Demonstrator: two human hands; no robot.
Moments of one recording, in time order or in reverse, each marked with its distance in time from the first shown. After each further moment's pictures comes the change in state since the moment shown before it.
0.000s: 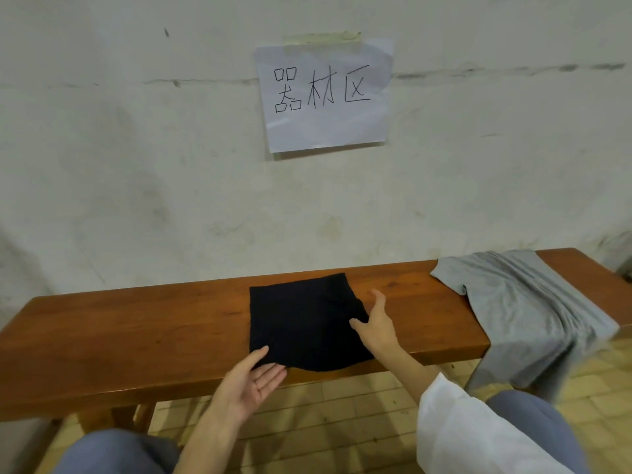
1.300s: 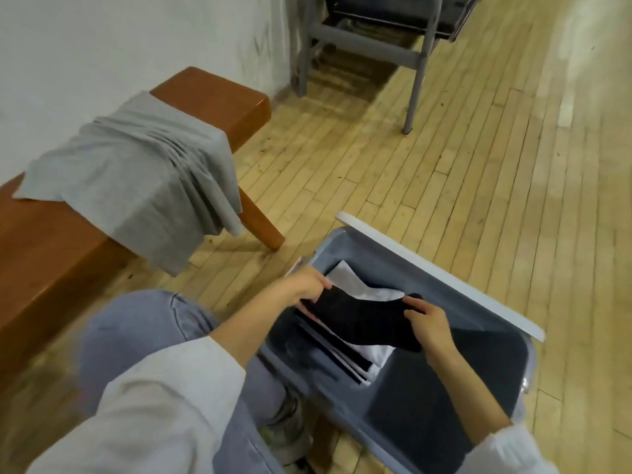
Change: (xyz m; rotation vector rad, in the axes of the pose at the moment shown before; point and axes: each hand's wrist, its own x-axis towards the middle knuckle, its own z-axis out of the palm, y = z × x) left_hand -0.055 -0.500 0.298 2.025 -0.779 -0.285; right_hand -0.350 0.371 -0.302 0.447 0.830 0.867
